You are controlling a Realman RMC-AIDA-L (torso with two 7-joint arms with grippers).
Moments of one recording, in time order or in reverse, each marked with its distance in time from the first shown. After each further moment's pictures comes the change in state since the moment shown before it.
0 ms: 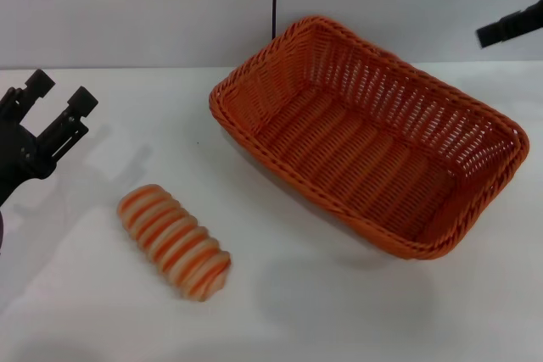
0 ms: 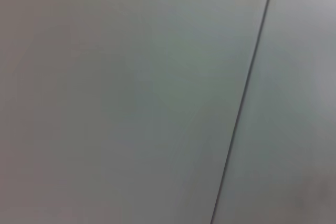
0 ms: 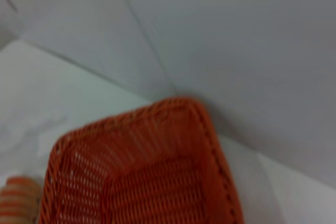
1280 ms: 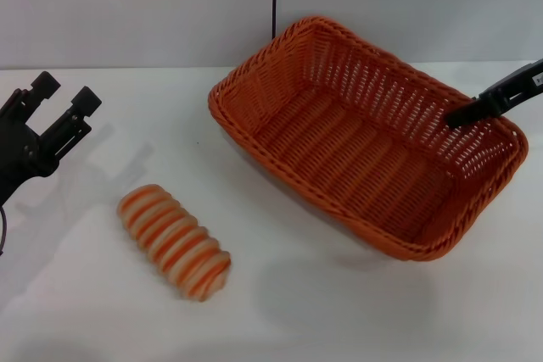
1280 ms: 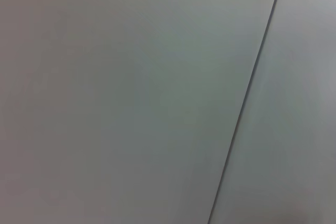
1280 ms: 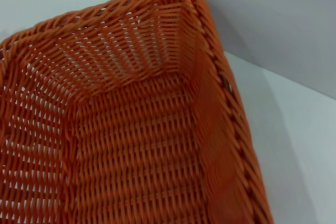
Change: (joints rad) left arm -0.007 0.002 0.015 0.009 0.000 -0.026 -0.057; right arm 0.001 0.125 -0.098 0.112 -0.170 -0.183 -0.036
